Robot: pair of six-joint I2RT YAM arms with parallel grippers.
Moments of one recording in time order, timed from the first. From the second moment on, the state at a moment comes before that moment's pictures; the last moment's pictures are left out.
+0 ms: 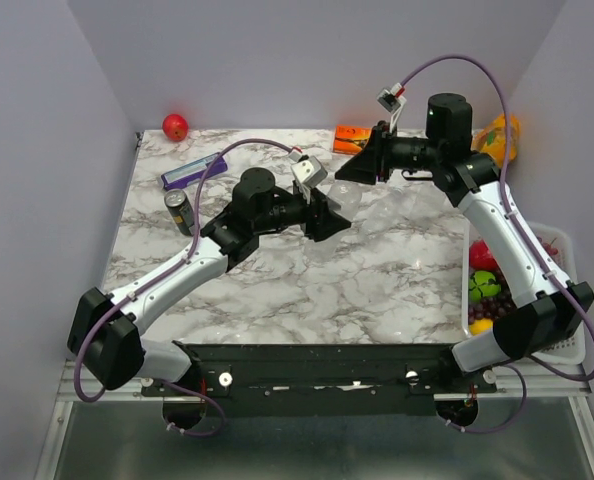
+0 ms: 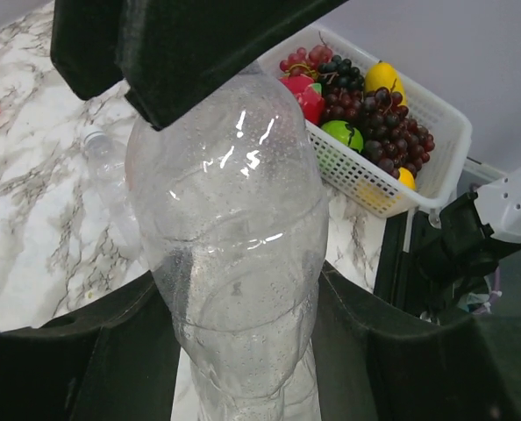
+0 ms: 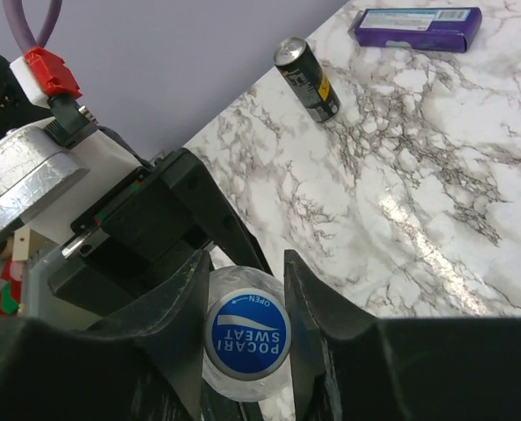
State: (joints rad) left arm -0.70 1.35 1.07 0.17 0.56 -0.21; right arm 0.34 1.49 1.60 -0.45 -0.90 0.25
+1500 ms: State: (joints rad) left arm -0.08 0.81 0.91 -0.59 0.33 0.12; right arm 0.59 1.92 1.66 -0.20 -0.53 -0.28
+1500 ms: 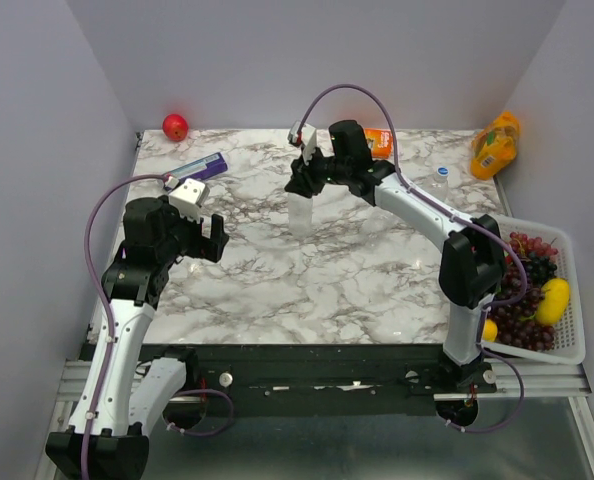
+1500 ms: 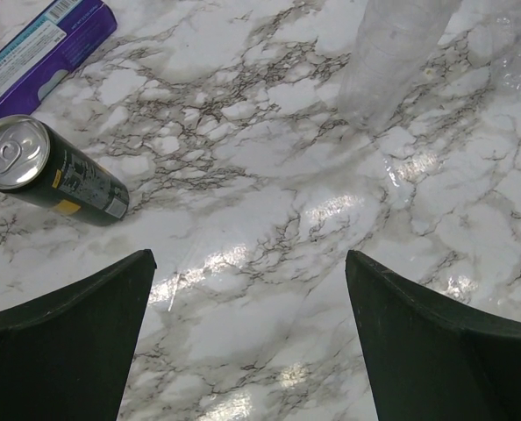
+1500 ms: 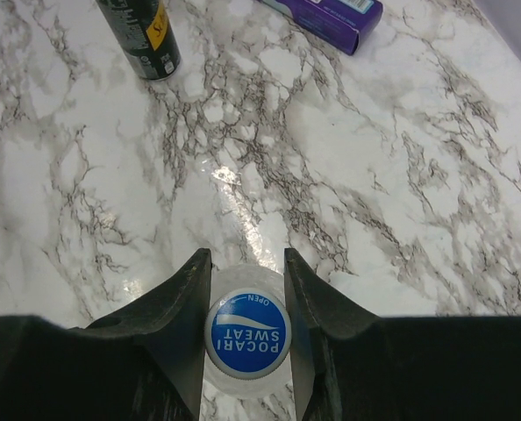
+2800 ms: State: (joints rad) left arm -0.06 0.78 0.89 -0.61 0.37 0.11; right arm 0.59 1.93 1.63 -0.17 -0.48 -0.28
